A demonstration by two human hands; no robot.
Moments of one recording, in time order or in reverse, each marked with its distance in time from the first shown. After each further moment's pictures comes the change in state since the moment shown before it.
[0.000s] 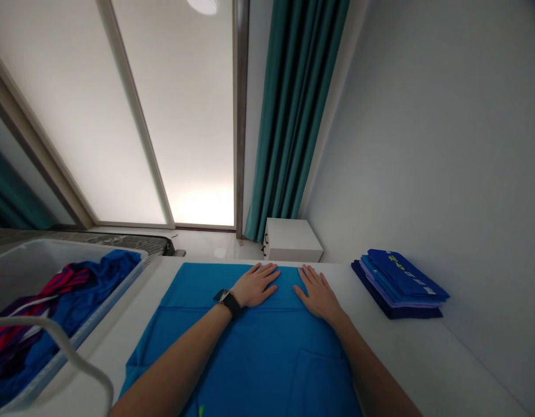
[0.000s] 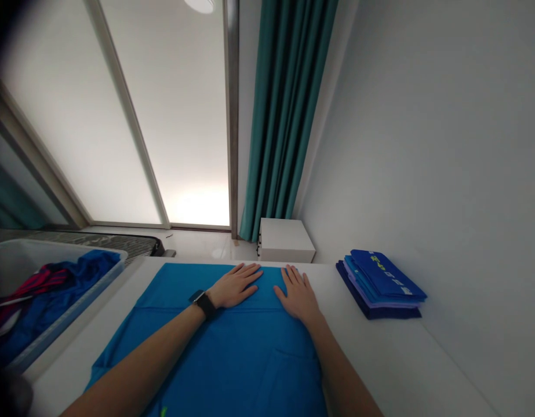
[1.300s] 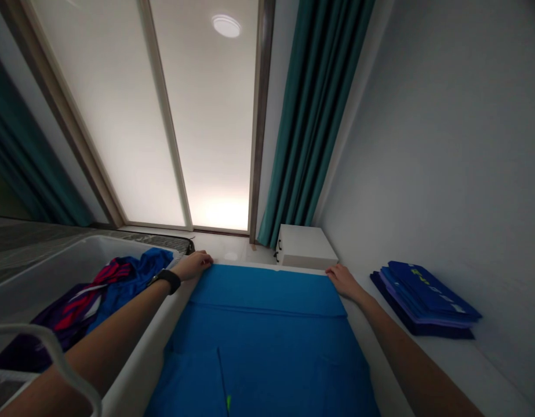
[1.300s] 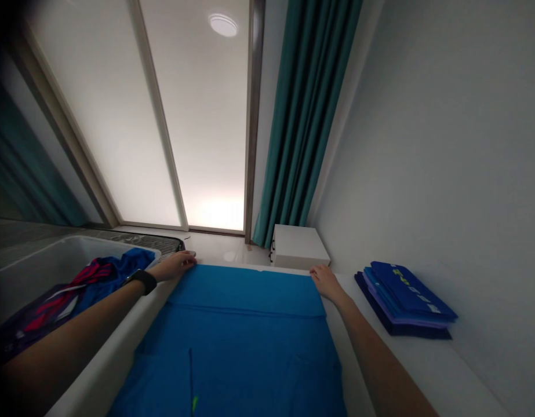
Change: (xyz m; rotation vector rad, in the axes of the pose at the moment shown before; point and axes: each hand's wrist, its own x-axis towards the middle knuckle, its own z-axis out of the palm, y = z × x) left_hand -0.135 -0.164 -0.108 -0.024 -0.072 -0.572; right_hand 0.068 0.067 -0.012 0.207 0.068 -0.004
